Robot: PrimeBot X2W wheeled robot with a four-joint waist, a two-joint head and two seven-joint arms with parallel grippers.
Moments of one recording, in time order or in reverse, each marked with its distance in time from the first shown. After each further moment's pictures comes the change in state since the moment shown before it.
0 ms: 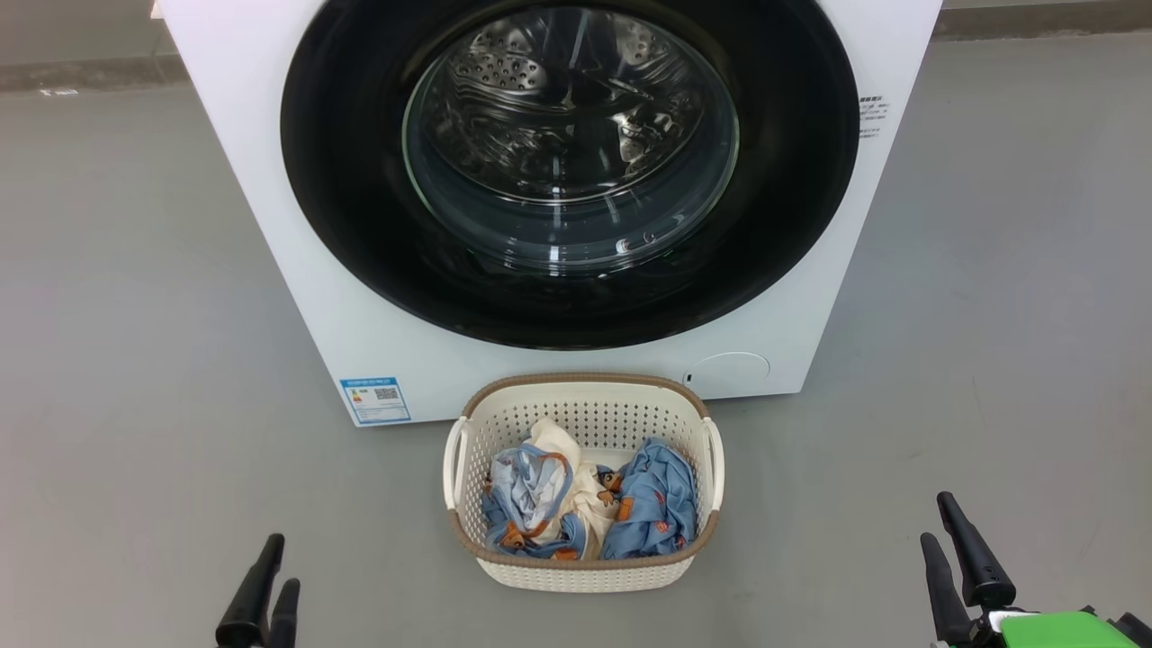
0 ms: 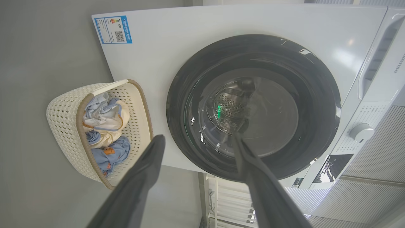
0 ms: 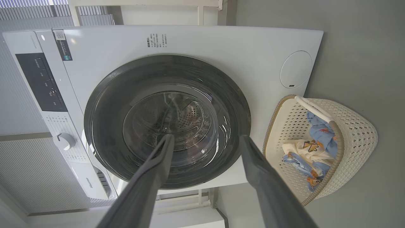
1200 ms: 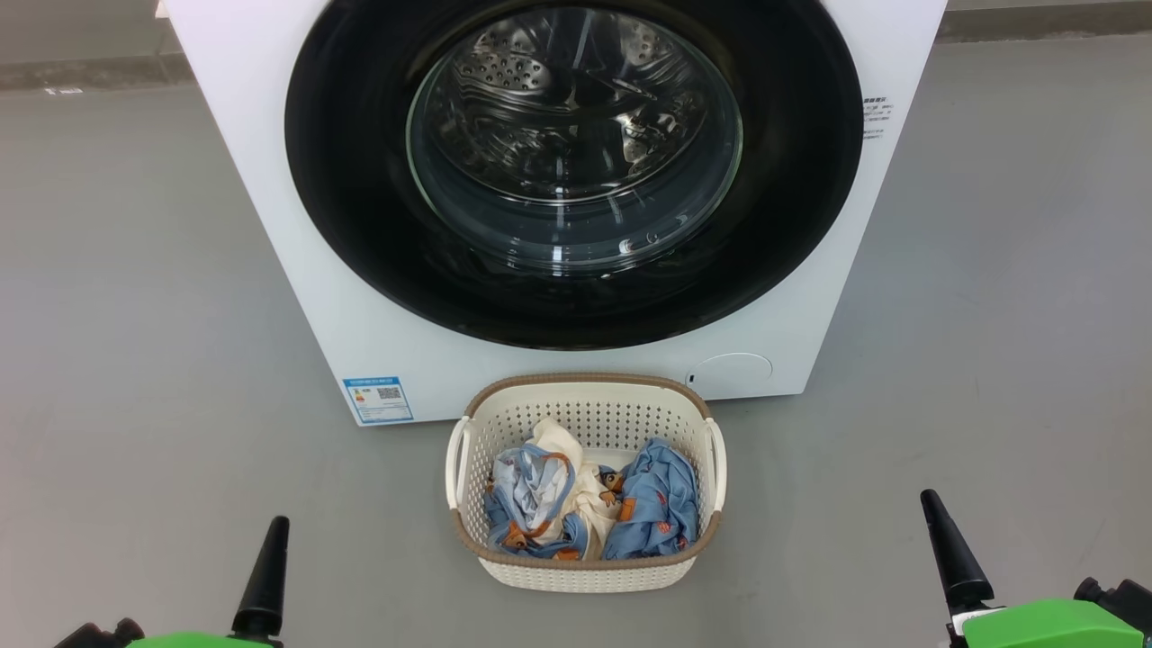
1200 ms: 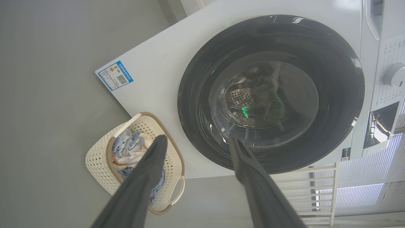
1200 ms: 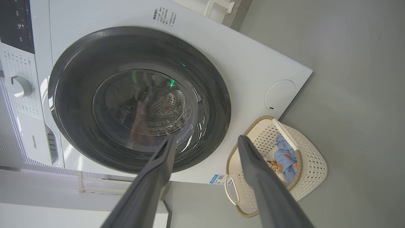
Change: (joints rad) left arm 0.010 0.023 -0.052 -0.054 0.346 0.000 -0.100; right arm 0.009 -0.040 0.064 -0.006 -0.312 0.000 -0.100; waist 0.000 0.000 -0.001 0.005
